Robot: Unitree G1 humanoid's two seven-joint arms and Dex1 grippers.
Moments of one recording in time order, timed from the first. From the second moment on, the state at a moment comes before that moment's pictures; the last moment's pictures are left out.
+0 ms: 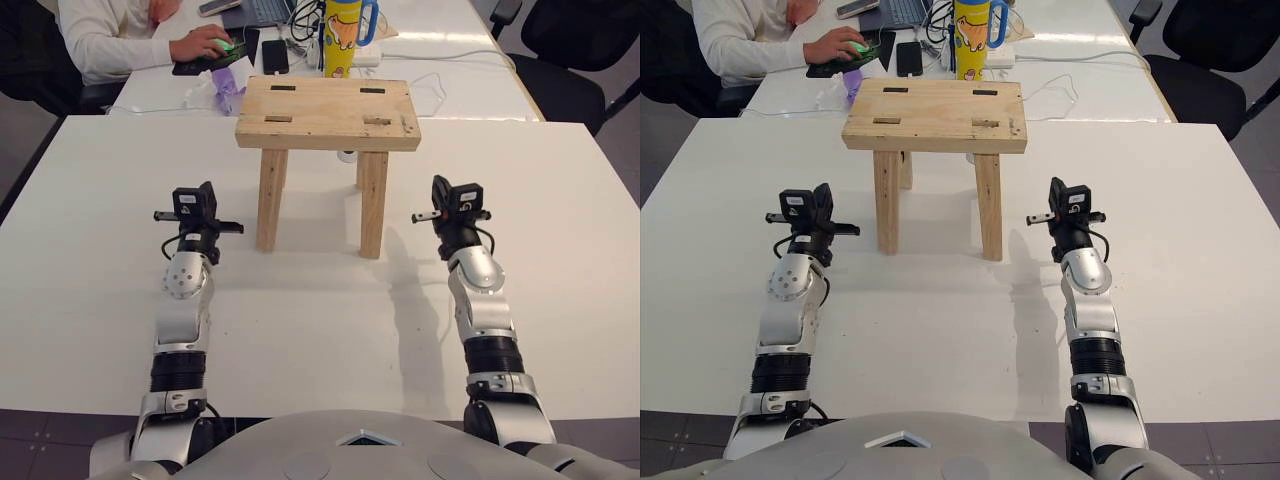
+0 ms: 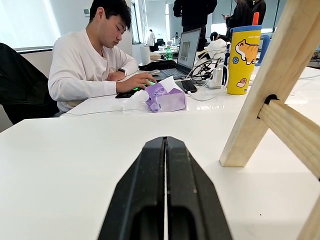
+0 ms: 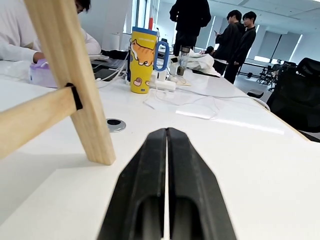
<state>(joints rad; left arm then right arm) -0.10 0.11 0.10 0.07 -0.02 0.04 -0.05 -0.18 -0.20 -0.10 0.28 0.05 -0.14 0.17</state>
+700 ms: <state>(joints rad) -0.09 0.10 0.07 0.11 -0.02 0.01 -0.05 -0.17 -0.20 -0.09 0.31 0.05 -0.16 0.17</state>
